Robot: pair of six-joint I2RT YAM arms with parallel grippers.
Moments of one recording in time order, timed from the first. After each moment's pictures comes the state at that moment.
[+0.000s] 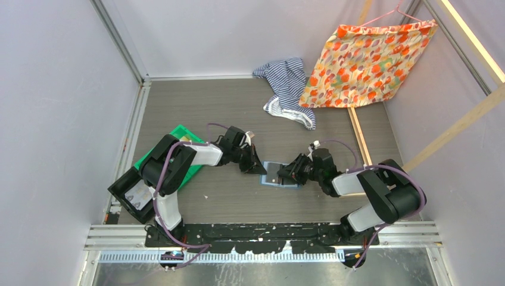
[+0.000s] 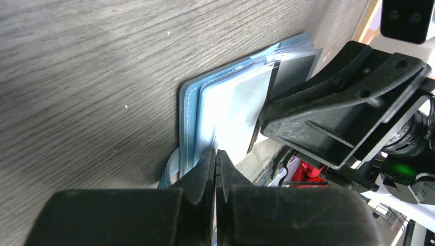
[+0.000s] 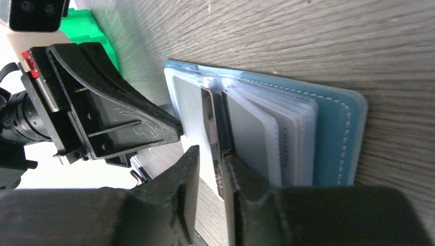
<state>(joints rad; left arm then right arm) -0.61 1.86 0.89 0.10 0.60 -0.89 0.43 1.48 0.27 0.59 -0.39 1.11</state>
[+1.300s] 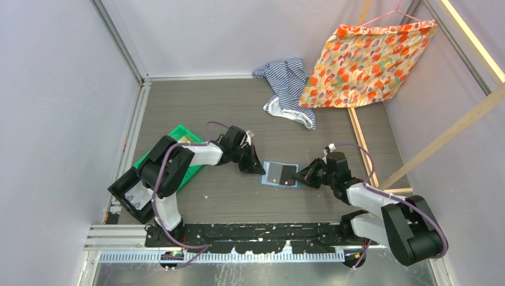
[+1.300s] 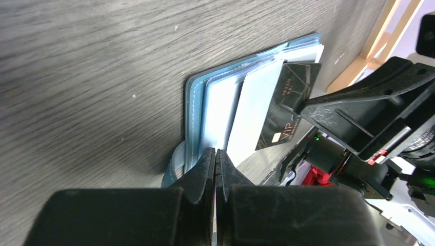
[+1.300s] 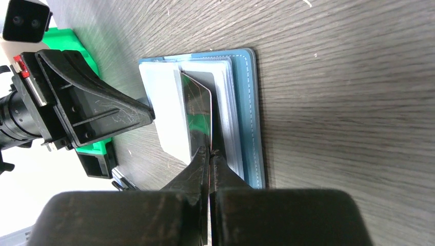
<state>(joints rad) -0.62 1.84 0.90 0.04 0.56 -0.87 0.29 1.16 0.20 0.26 -0.39 0.99</state>
